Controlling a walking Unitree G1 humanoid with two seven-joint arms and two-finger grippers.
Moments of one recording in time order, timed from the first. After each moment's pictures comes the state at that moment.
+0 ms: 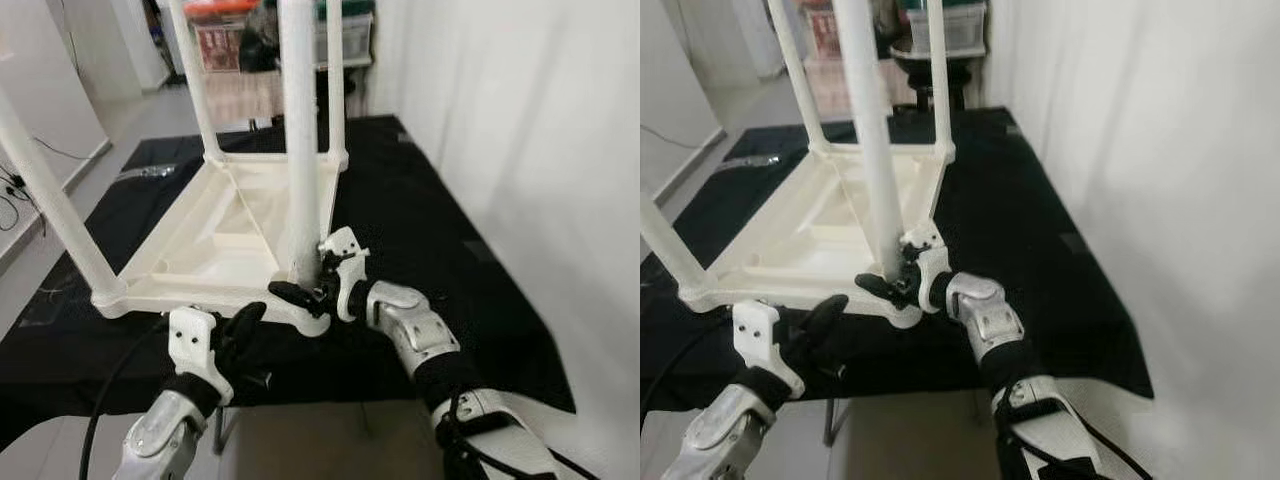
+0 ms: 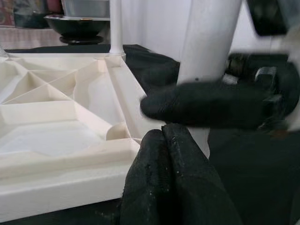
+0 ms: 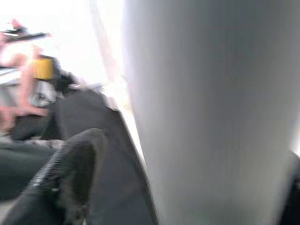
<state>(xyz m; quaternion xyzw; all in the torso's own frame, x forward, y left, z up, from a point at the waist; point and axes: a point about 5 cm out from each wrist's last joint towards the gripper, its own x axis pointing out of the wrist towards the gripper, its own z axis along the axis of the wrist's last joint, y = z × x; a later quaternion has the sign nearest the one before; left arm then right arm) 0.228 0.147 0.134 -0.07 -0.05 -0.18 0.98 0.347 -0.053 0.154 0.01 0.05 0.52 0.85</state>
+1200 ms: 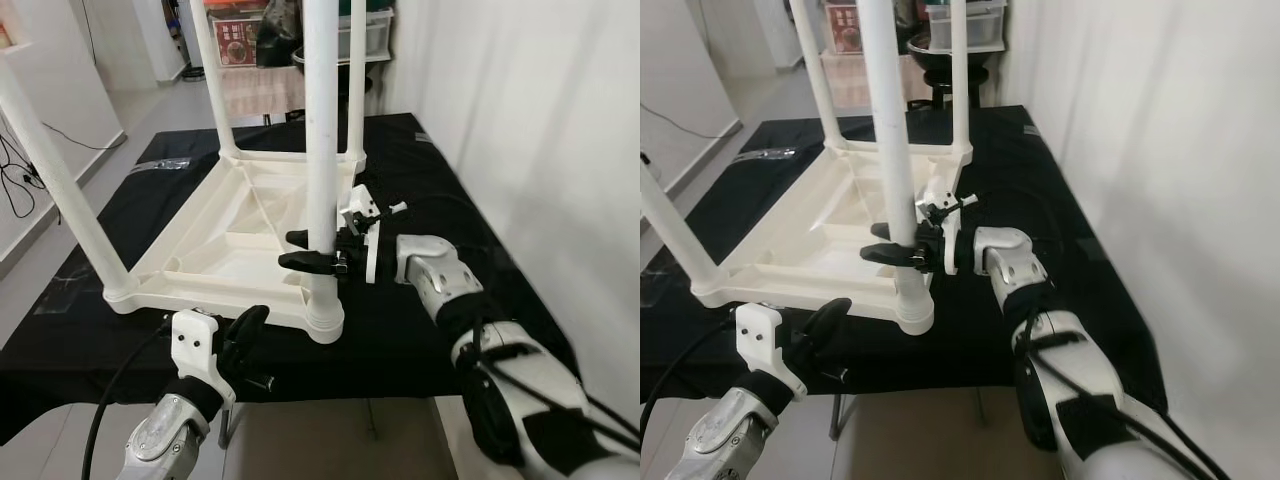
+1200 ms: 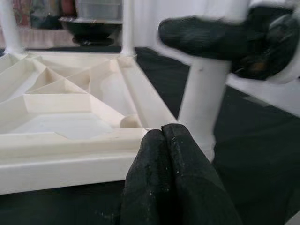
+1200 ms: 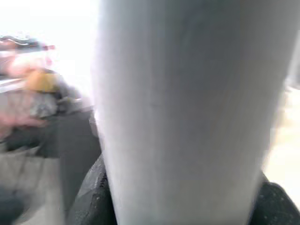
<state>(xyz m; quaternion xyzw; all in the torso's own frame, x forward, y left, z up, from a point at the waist) 0.228 0.146 0.133 -0.08 -0.05 -0.18 0.98 0.363 -0.076 0.170 0.00 -0.01 0.44 0.90</state>
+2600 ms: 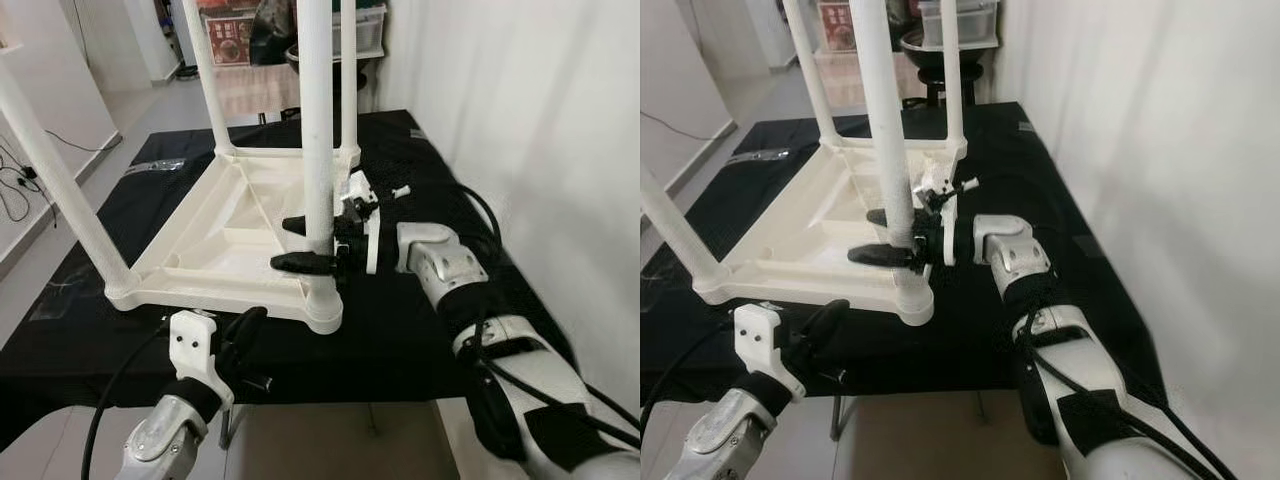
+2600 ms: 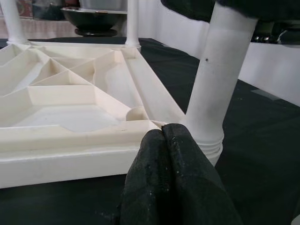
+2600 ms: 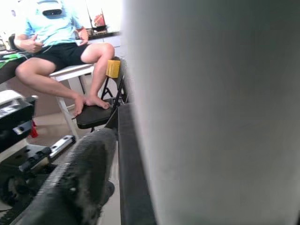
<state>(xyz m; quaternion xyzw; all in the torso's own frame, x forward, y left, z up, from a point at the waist) 0.228 0.147 0.130 -0.08 -0.04 -0.18 0.98 0.373 -0.080 0.209 0.00 0.04 0.63 0.77</state>
